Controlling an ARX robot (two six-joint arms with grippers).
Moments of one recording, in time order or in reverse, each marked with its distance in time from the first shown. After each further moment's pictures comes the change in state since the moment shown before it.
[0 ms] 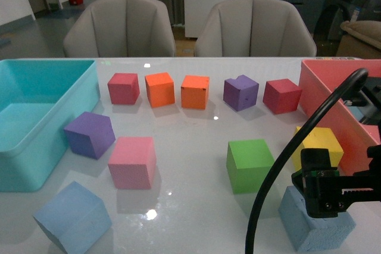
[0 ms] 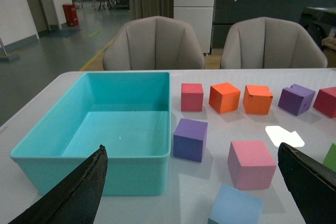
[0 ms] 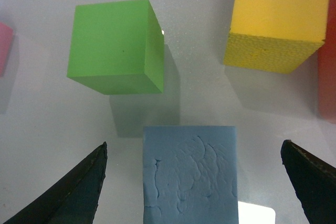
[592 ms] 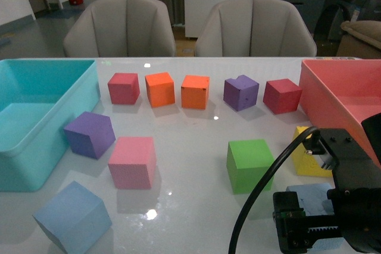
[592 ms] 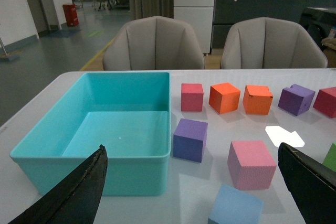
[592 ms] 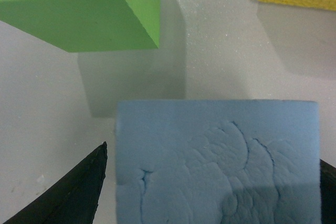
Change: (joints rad) left arm 0.000 0.000 0.000 0.000 0.000 0.000; right arm 0.031 0.259 0.024 0.111 0.003 0.019
